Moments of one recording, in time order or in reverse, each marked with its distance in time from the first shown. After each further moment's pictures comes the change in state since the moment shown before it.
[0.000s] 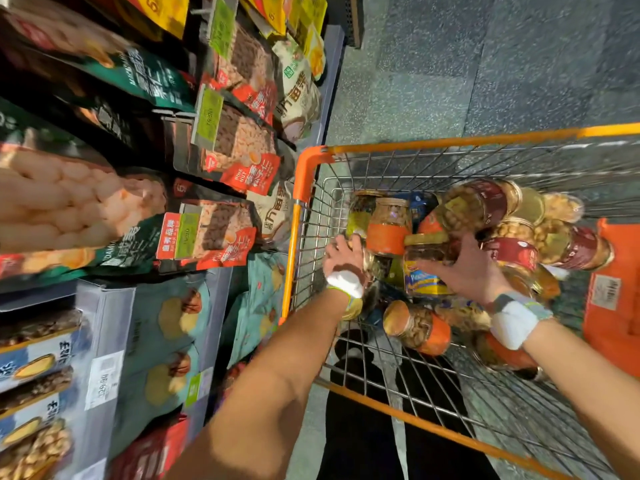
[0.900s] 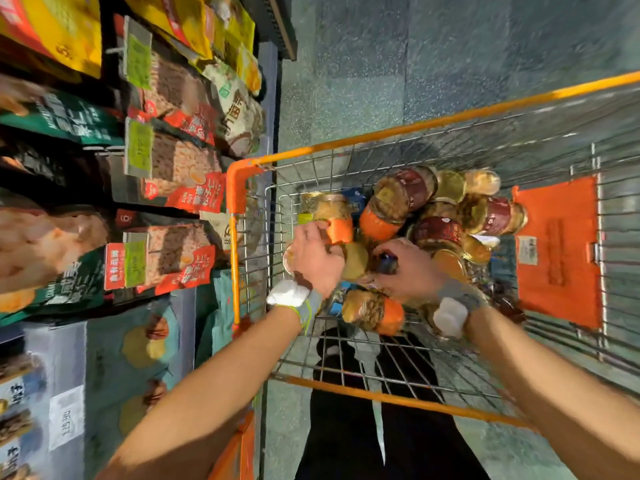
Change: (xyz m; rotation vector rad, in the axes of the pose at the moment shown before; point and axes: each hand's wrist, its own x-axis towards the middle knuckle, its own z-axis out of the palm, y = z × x) left_hand -0.049 0.050 -0.013 -0.485 0.502 0.132; right_hand -0.009 0.046 0.005 -0.134 -0.134 -0.256
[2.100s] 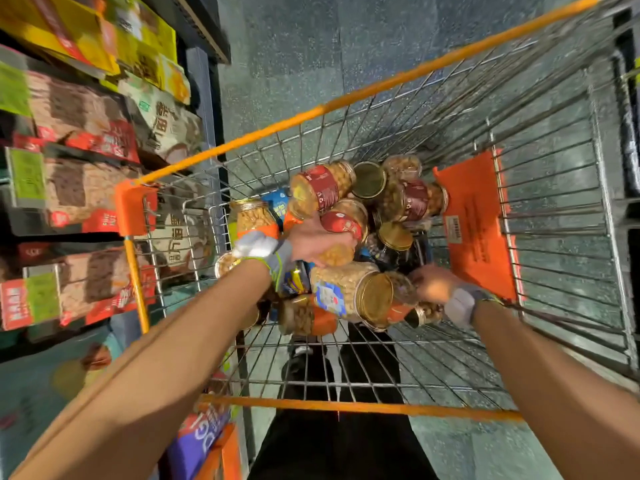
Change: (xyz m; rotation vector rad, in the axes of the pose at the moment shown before) left_hand 0.019 0.115 0.075 -0.016 -0.852 -0.182; right_hand -0.058 0.183 -0.029 -0.035 -0.218 0.391
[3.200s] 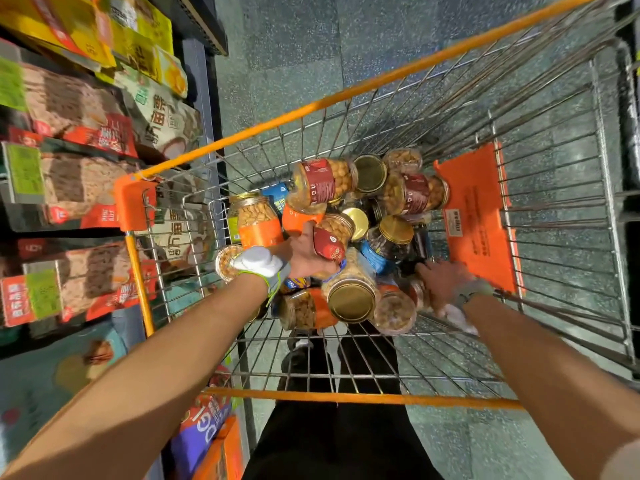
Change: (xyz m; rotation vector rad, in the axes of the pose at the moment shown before) left_hand 0.002 -0.052 0.005 0.436 0.107 0.071; right_hand 0.000 0.020 0.007 -0.633 0.050 -0.044
